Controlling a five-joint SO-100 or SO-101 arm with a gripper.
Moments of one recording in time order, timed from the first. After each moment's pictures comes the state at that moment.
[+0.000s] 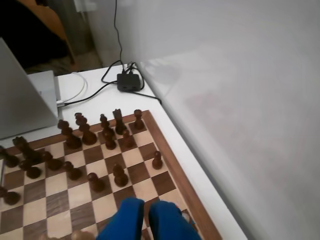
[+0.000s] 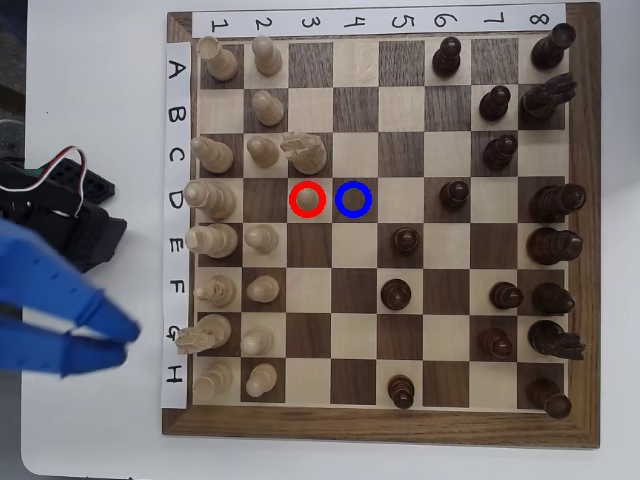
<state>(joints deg) 22.4 126.8 65.6 94.7 92.1</state>
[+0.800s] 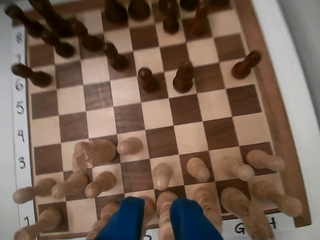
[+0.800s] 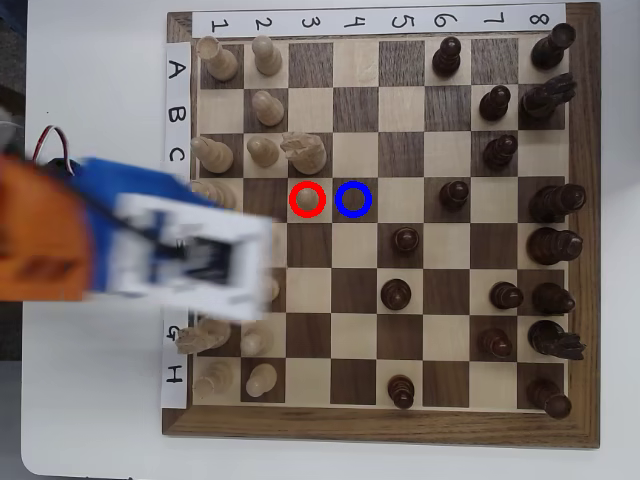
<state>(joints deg) 2.6 118.7 87.7 96.1 99.0</state>
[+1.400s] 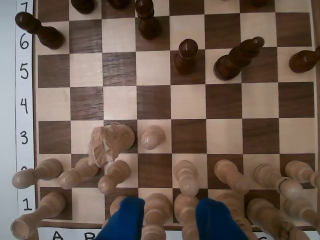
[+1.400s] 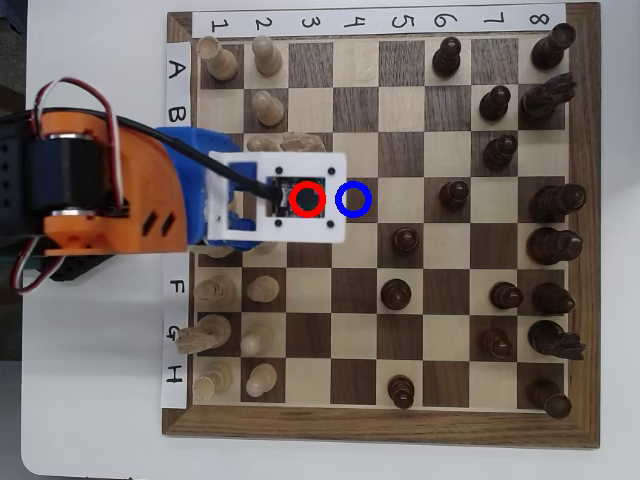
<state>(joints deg) -4.7 116.5 97.6 89.4 99.3</state>
